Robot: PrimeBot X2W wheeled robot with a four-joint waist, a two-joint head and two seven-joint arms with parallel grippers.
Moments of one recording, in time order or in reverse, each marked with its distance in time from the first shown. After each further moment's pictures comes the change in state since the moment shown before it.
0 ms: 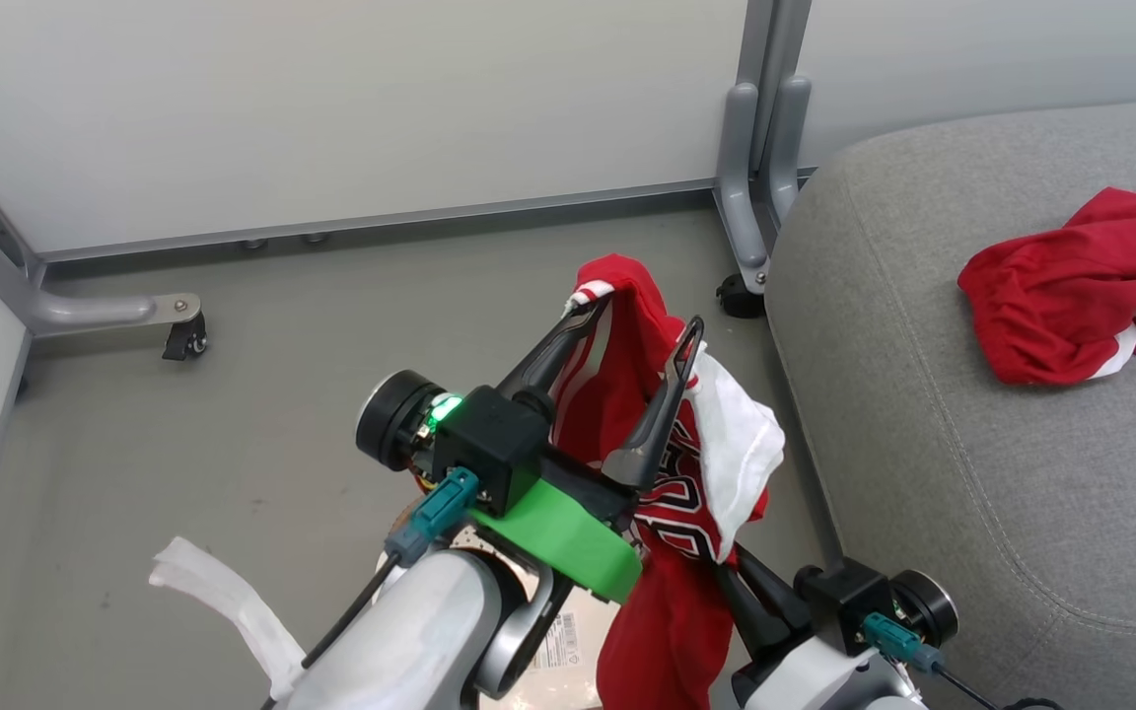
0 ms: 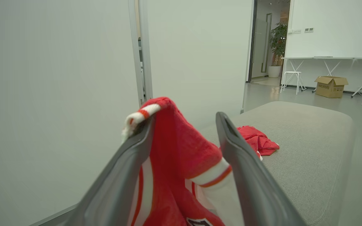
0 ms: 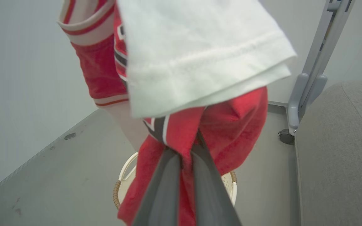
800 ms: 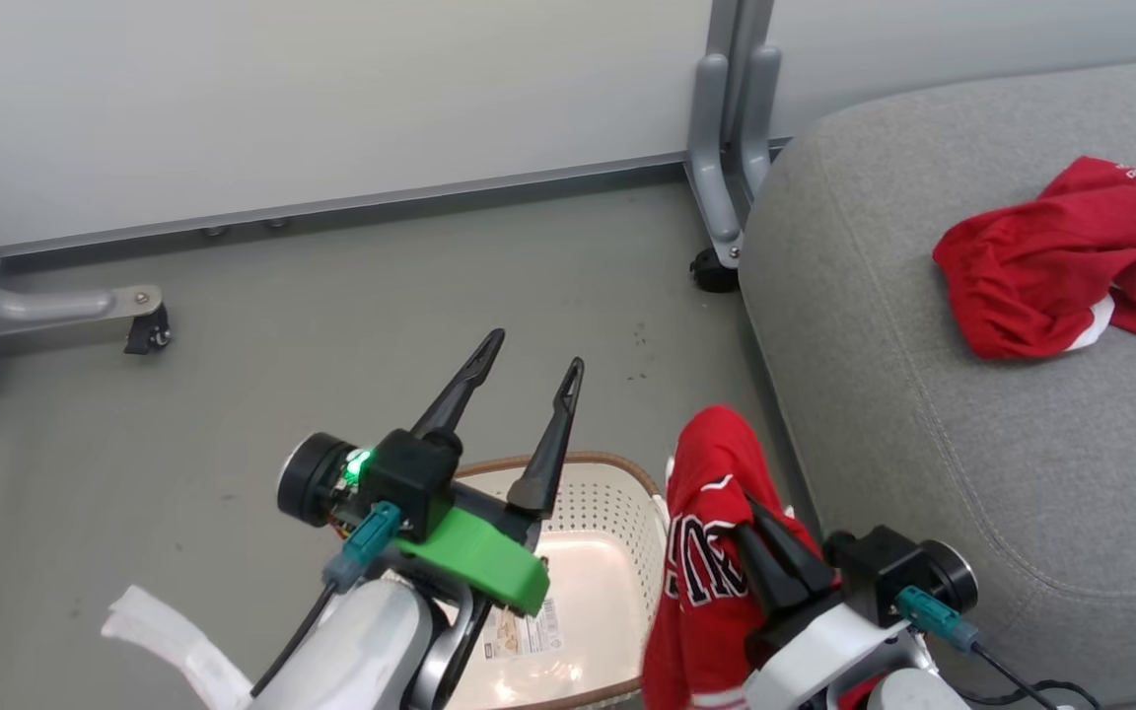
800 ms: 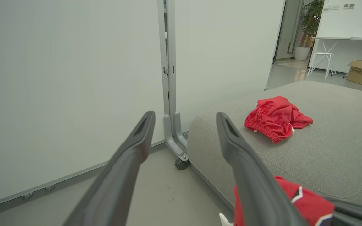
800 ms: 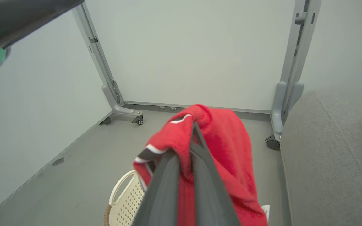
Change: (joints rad) left arm 0.060 0.066 0.044 0.168 -0.017 0.017 -0.122; right arm -0.001 0.005 -0.048 -0.087 0.025 0.000 0.000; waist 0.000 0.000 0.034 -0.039
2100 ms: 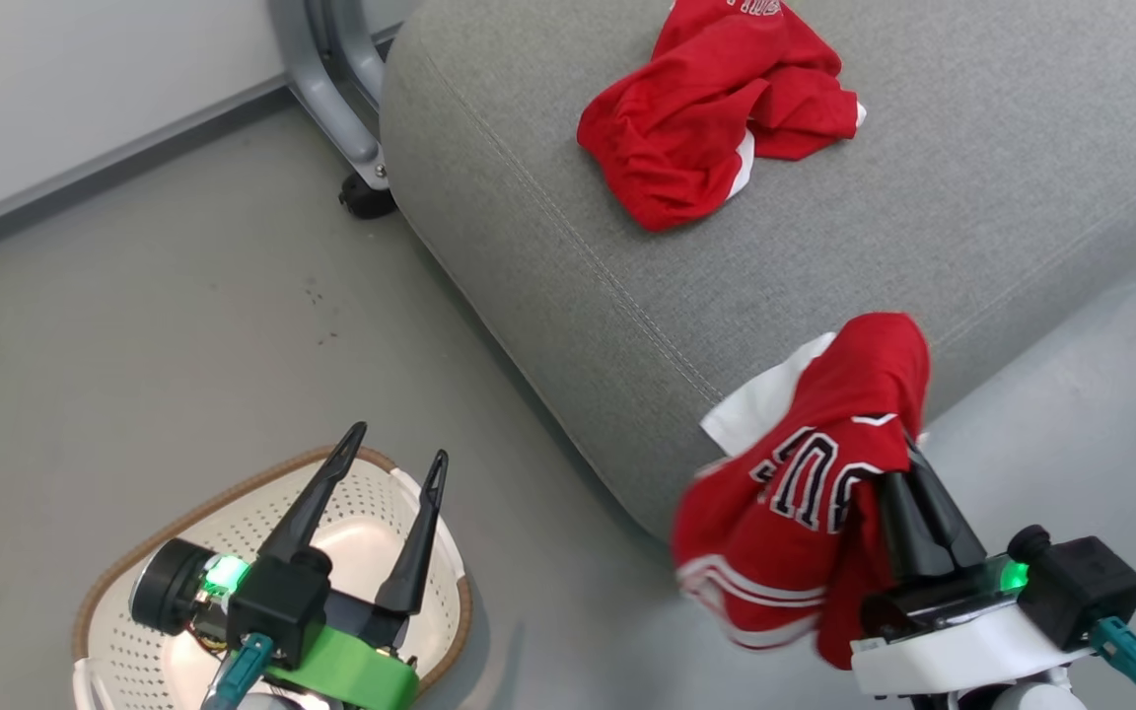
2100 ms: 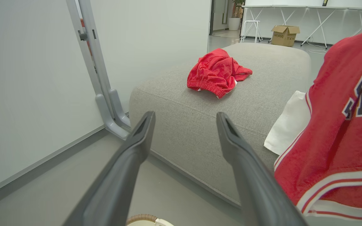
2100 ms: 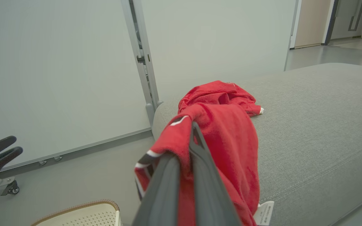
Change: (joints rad) left arm 0.308 0.070 0.305 -0.133 0.249 -0.141 -0.042; right arm 0.174 0.043 -0.253 -0.377 -0.009 0.000 0.000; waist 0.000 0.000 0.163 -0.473
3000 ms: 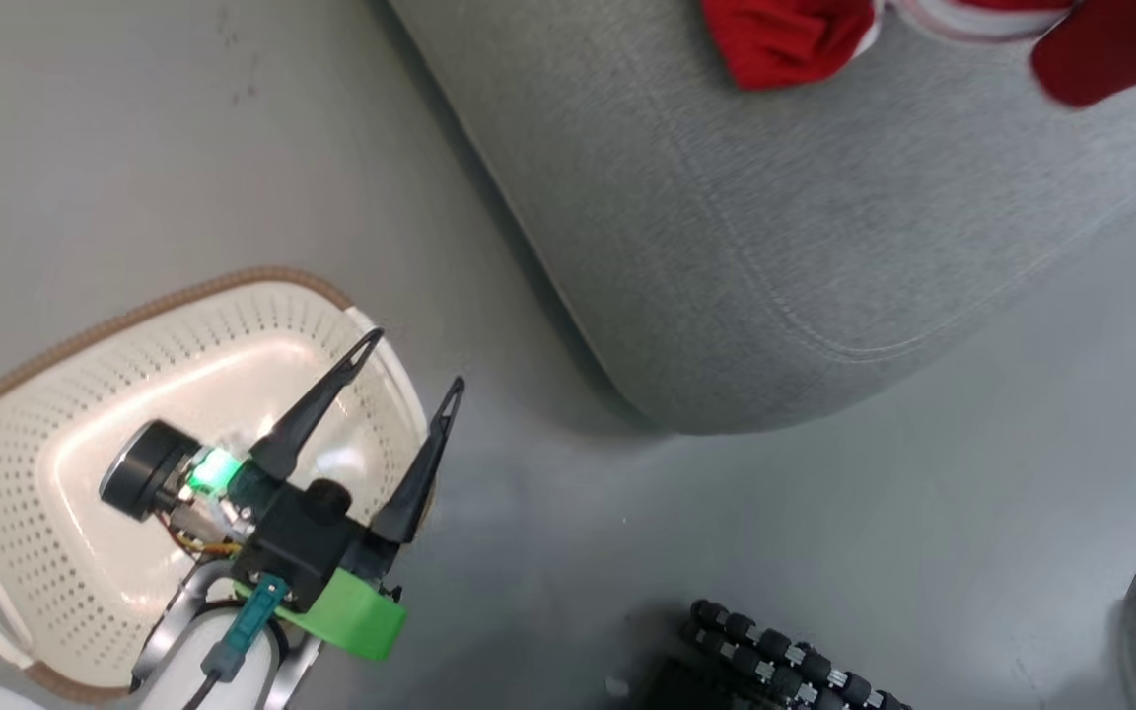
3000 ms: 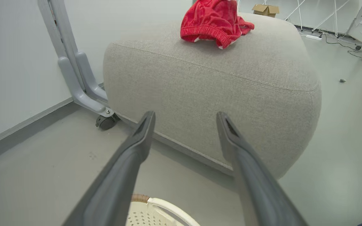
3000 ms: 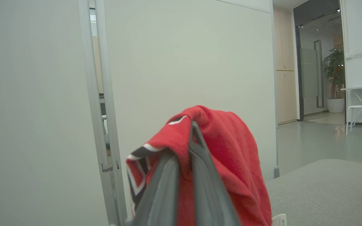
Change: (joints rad) left arm -0.159 0.101 -0.067 -0.069 0.123 -0.054 0.033; right arm -0.952 -0.133 -0.316 0.264 0.294 0.000 0.000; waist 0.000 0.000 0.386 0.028
